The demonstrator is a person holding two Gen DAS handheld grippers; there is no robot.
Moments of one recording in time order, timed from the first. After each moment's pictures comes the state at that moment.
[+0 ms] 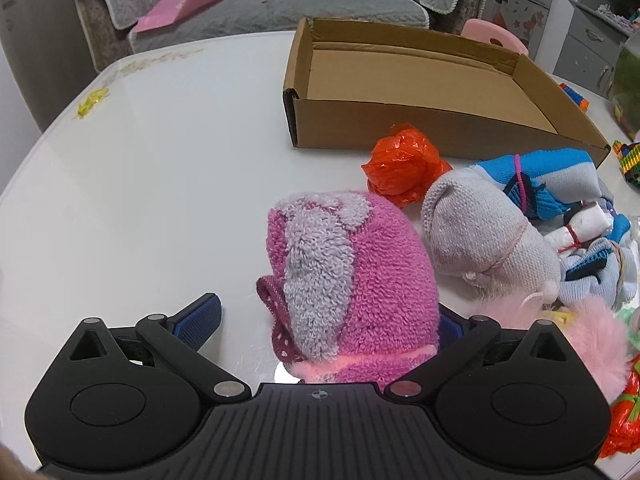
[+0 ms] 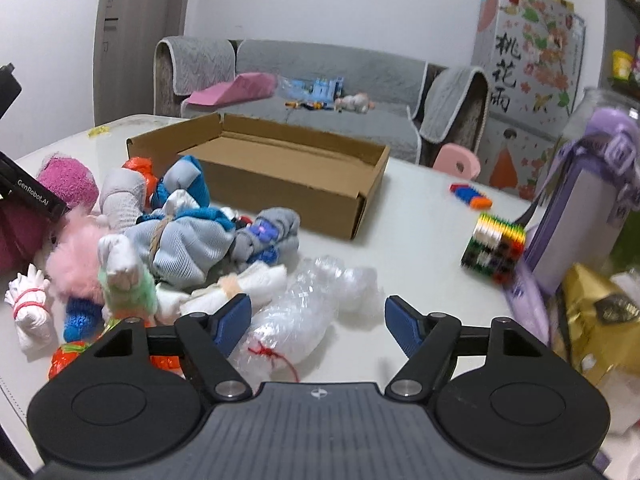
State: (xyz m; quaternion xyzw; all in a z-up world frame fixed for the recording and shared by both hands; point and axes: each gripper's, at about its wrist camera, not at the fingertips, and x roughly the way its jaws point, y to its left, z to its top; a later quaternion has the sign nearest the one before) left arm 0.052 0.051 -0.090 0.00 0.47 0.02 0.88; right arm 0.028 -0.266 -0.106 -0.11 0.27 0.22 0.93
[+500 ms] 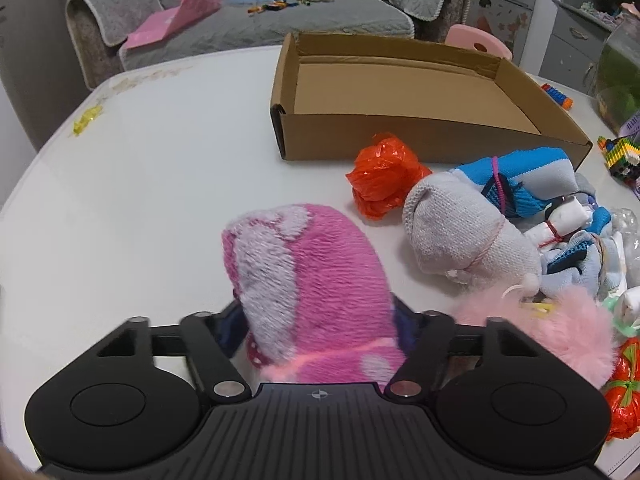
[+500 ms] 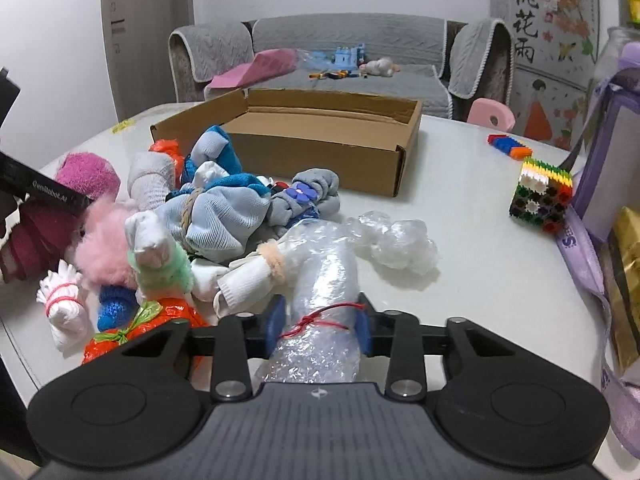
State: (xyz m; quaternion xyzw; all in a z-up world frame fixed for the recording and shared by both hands) left arm 0.044 0.047 -0.081 0.01 0.45 0.01 0.89; right arm 0.030 -0.266 -0.115 -0.06 0.32 0.27 0.91
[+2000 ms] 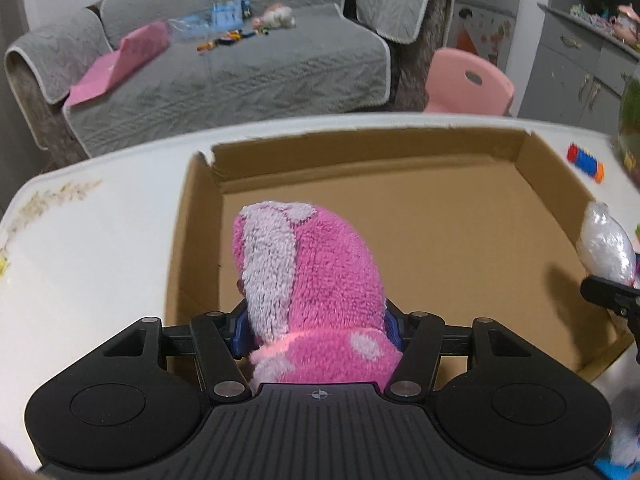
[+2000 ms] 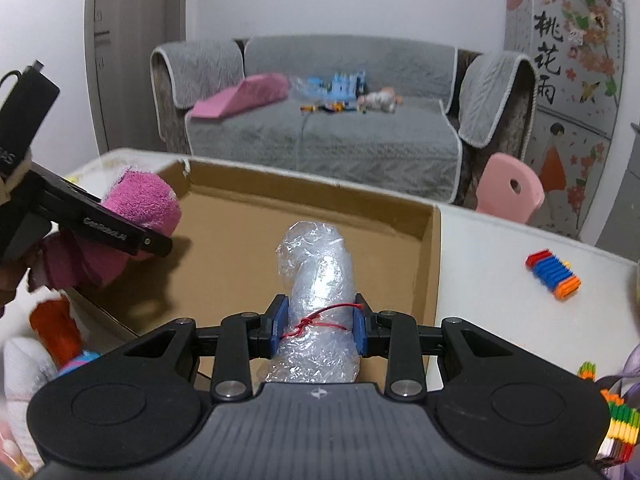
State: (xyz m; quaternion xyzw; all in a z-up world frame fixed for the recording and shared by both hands) left arm 0.236 0.018 -0.076 0.04 0.43 -0.04 0.90; right arm 0.172 -0.202 -0.086 -0.09 0.30 0.27 0.91
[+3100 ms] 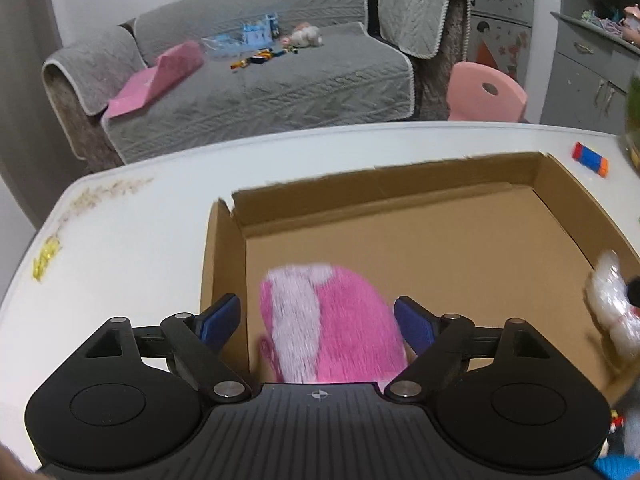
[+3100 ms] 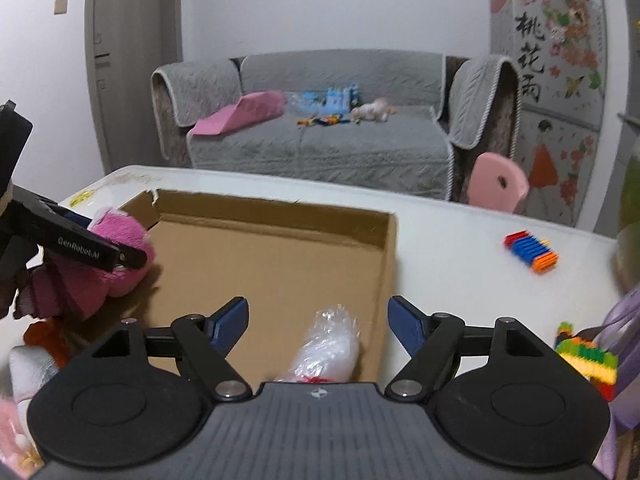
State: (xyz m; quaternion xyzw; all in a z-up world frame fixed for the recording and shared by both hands) left arm 0.199 0.013 -0.058 0.06 0.40 0.02 0.91; right arm 0.156 -0.223 -0.069 -0.05 0.27 0.27 0.92
